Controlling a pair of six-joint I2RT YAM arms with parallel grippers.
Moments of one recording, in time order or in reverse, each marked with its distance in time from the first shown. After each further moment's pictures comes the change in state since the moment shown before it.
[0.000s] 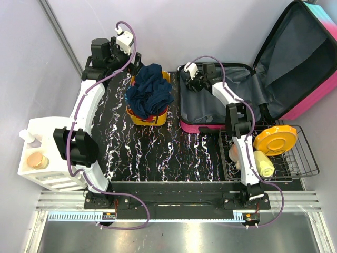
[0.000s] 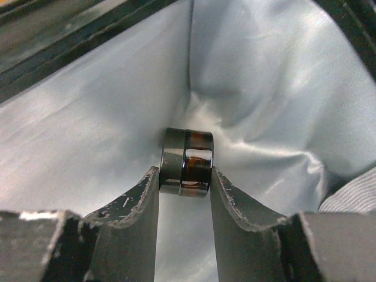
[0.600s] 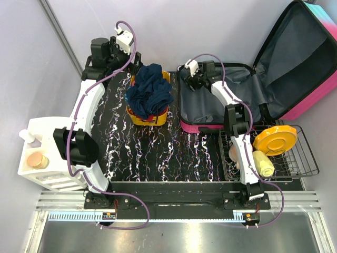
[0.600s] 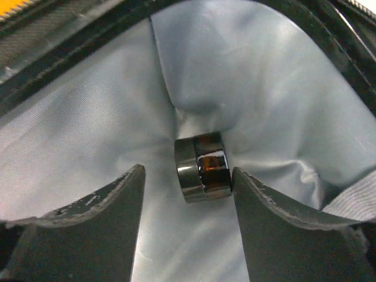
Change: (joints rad) left arm 0.000 0.001 0.006 0.000 -0.008 0.000; right arm -0.010 0.062 0.116 -0.041 0.010 0.103
